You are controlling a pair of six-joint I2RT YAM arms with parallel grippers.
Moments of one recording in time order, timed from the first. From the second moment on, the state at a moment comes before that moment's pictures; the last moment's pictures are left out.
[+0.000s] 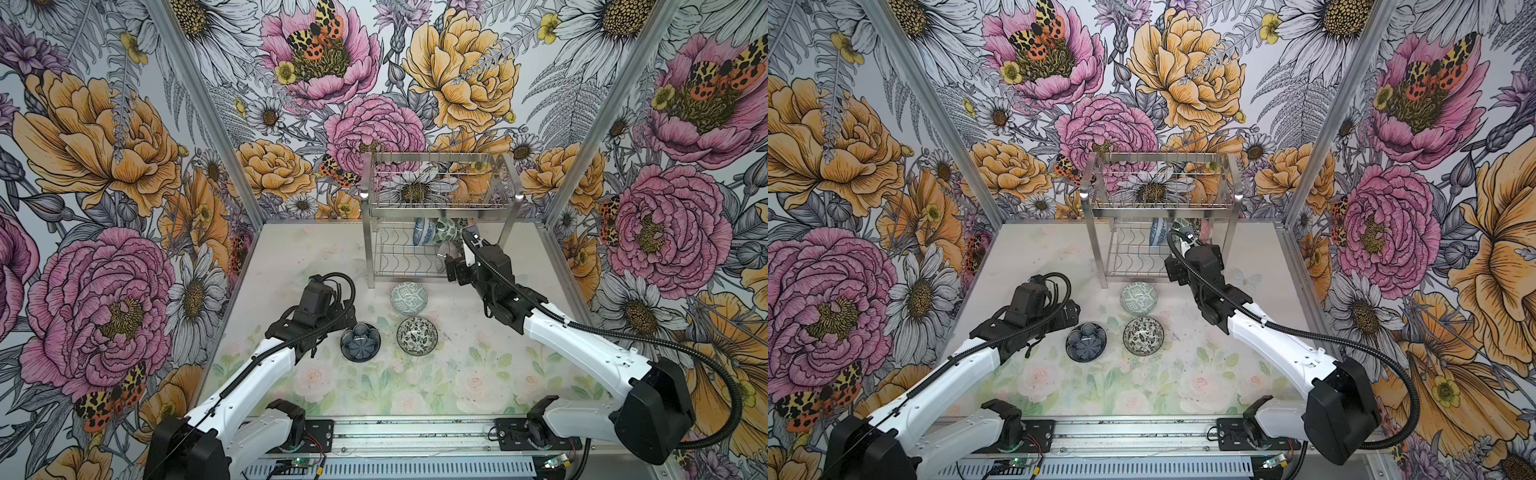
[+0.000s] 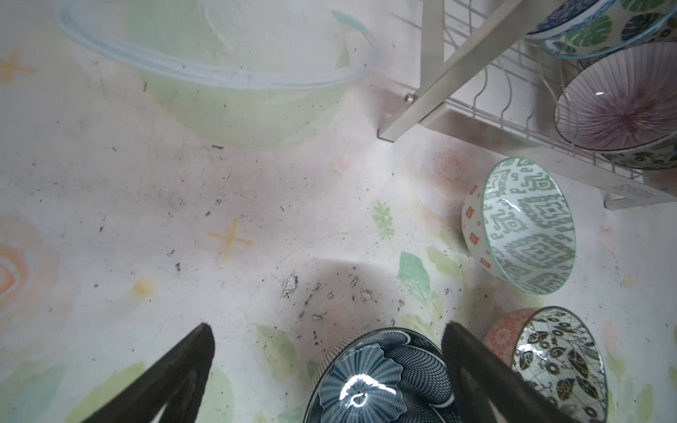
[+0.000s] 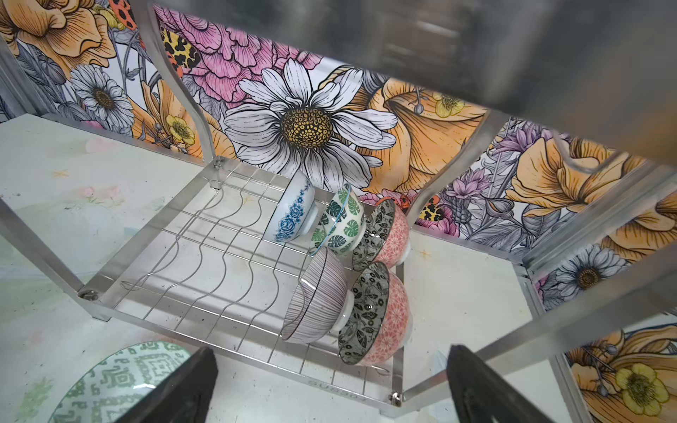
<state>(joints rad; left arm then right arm) -0.36 1.01 0.65 -0.49 -0.07 -0.59 0.55 1.28 0.96 -0.08 0.39 -0.04</state>
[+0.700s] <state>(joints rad) -0.45 1.02 0.54 -0.53 -0.01 -0.75 0.54 1.31 0.95 -0.10 0.39 -0.02</state>
